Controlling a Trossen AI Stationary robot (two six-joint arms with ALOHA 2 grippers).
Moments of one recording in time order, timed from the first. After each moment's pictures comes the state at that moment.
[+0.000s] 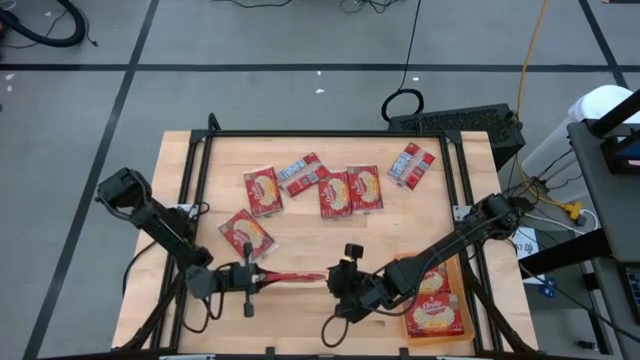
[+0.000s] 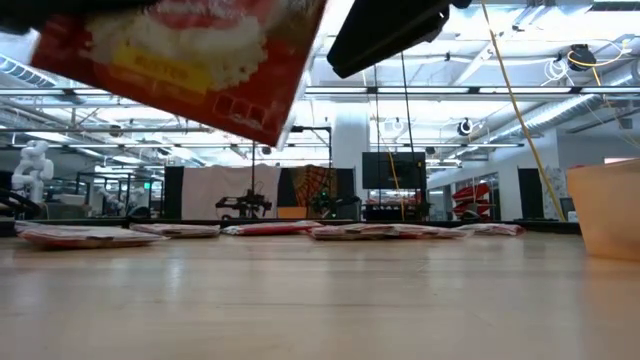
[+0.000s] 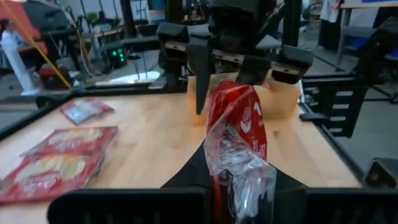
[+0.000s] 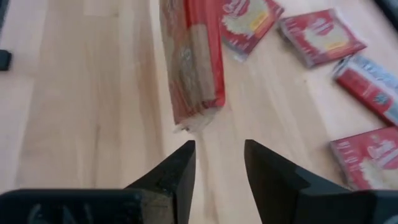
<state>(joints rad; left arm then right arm) -0.83 1.54 0.47 0.95 -0.89 -0.04 0.54 1.86 1.41 -0.52 0.59 0.47</state>
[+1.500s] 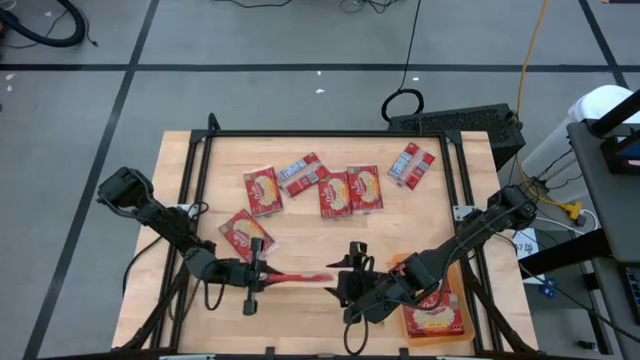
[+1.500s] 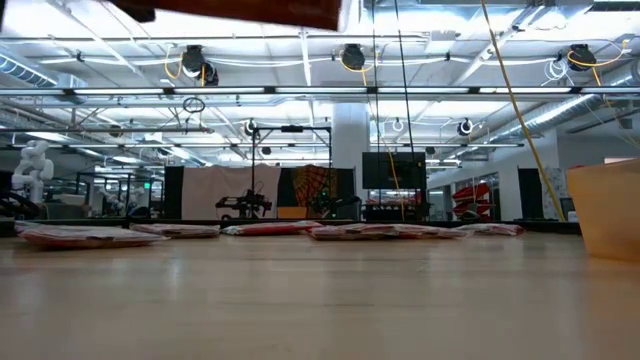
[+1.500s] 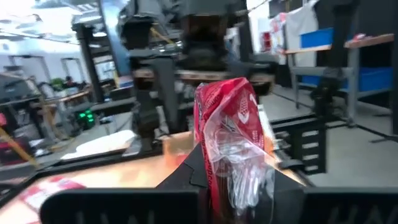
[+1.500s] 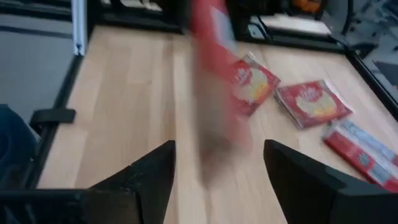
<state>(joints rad) -0.71 1.54 0.47 1.25 -0.59 0.27 0.58 1.72 1.41 -0.41 0.63 0.31</state>
